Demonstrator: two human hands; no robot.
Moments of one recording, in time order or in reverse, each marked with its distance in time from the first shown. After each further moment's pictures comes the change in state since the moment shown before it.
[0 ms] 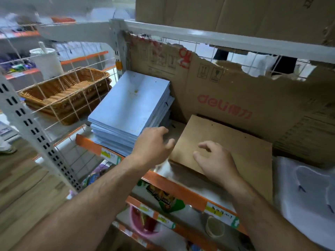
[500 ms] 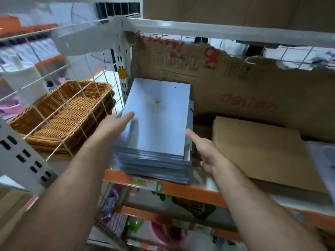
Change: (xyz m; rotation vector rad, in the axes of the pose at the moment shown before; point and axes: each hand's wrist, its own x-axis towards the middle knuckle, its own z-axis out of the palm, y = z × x) left_hand 0.143 -0.211 -0.096 -0.479 -0.184 -0.499; right_hand 0.086 -0.122 0.132 0.839 -0.090 0.609
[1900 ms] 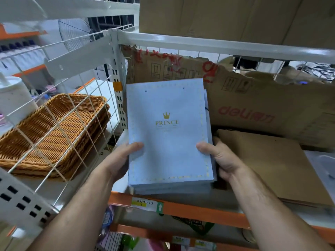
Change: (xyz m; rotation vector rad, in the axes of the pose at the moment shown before) left_hand 0.014 -0.040 0.031 -0.695 -0.697 0.168; right_hand 0.007 -0.021 -0.042 0.211 -0.205 -0.297
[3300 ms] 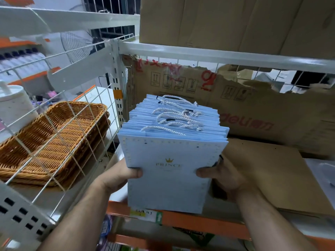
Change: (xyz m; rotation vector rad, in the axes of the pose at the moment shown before) left_hand 0.002 -0.012 -0.010 0.166 -0.321 0.187; right_hand -0.012 0.010 -0.009 -0.200 -0.148 -0.252
